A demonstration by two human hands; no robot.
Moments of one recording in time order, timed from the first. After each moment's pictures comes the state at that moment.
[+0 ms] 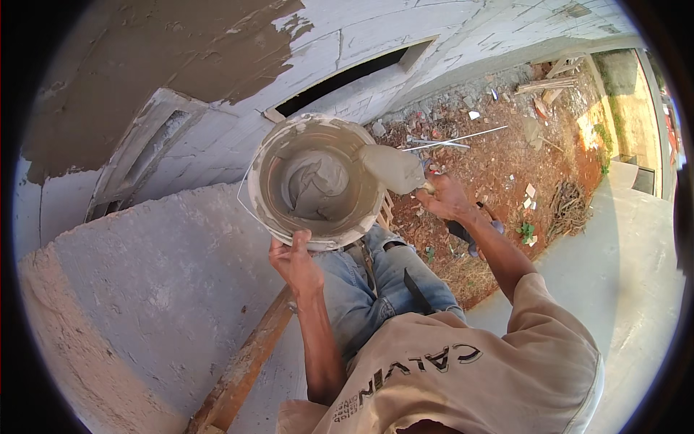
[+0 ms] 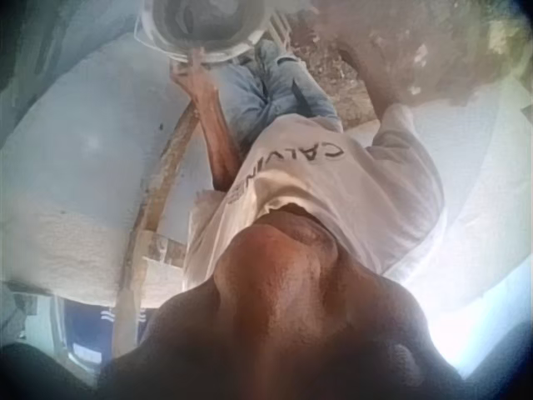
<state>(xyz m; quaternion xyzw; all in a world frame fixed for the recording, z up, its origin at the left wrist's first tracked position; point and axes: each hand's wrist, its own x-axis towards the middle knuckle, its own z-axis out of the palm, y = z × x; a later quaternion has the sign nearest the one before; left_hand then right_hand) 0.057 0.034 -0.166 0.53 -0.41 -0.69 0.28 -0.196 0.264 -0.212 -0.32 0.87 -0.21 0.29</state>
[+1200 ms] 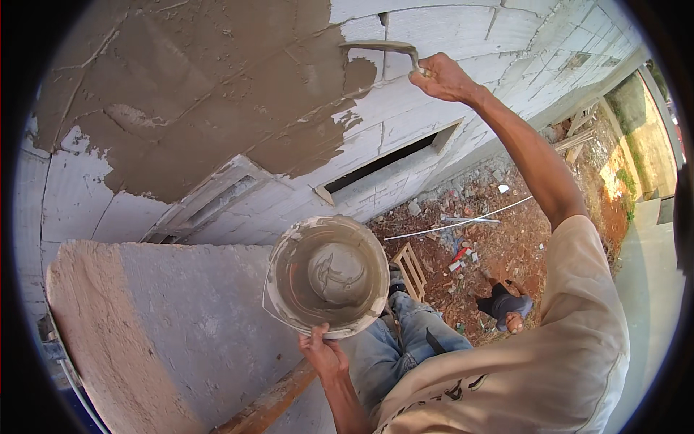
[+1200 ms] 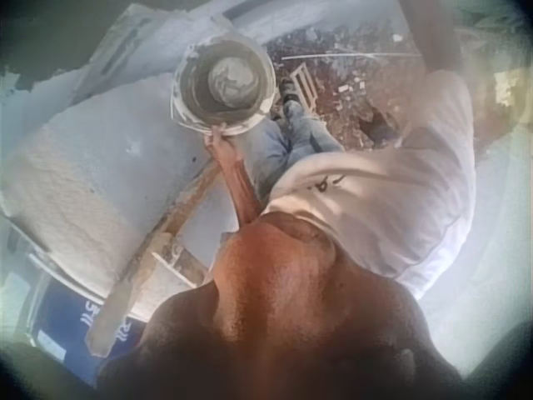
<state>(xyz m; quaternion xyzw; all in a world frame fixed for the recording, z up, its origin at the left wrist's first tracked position) 0.136 0.041 -0.130 0.48 -0.29 -0.72 0.41 -0.435 0.005 -0.007 -0.51 0.83 -0.23 0.06</state>
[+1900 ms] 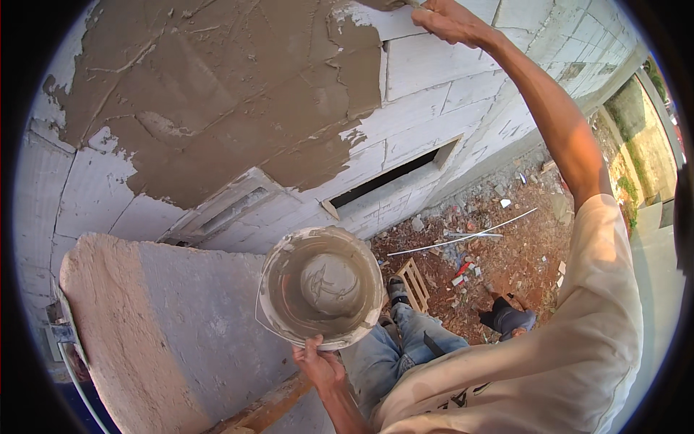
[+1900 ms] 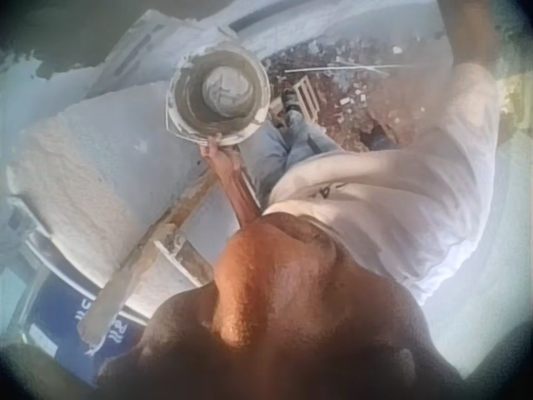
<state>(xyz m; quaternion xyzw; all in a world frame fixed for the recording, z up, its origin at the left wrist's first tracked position) 0.135 0.039 -0.078 0.47 -0.24 -0.71 0.47 -0.471 -0.015 0.137 -0.51 0.83 -0.20 0.01</state>
